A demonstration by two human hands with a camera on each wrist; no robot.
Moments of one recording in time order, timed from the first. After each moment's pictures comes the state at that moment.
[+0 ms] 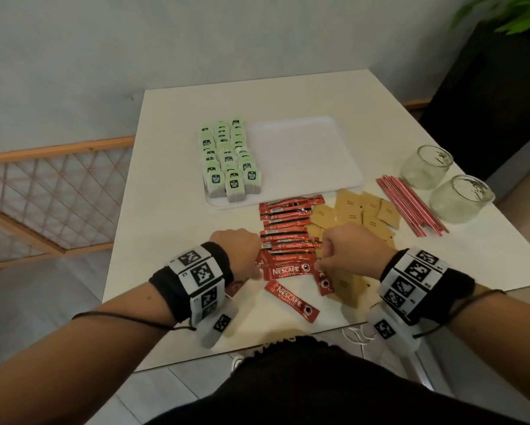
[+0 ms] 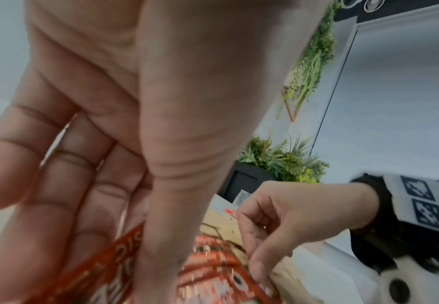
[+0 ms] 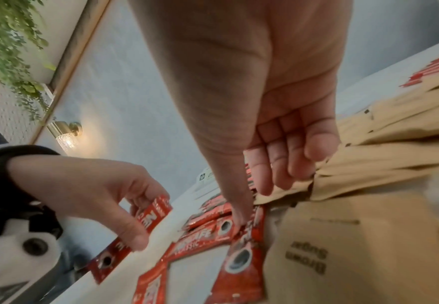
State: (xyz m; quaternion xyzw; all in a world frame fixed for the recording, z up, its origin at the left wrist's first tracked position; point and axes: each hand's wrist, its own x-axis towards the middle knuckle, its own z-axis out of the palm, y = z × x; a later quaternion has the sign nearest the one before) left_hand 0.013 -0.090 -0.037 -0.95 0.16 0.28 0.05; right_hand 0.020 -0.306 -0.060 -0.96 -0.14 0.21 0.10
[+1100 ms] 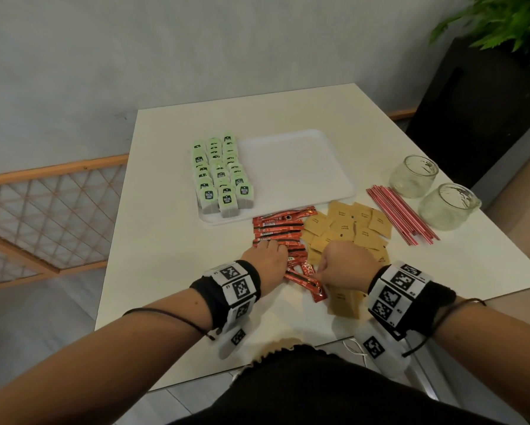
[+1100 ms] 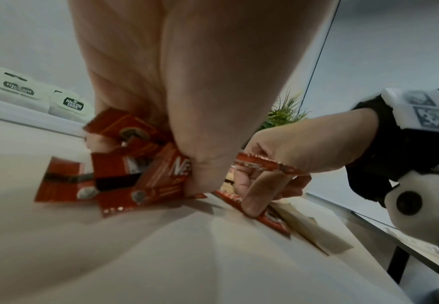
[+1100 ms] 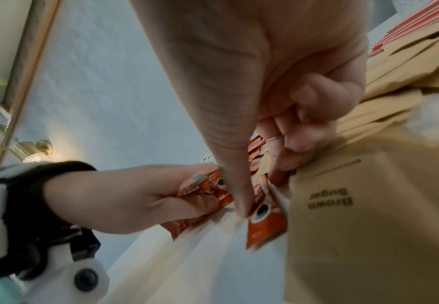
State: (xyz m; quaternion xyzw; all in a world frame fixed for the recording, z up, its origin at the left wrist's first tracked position) left_hand 0.023 -0.130 -0.083 -0.95 0.26 0.15 0.03; right_hand 0.028 -0.309 -0.088 -0.96 -0.04 0.24 0.14
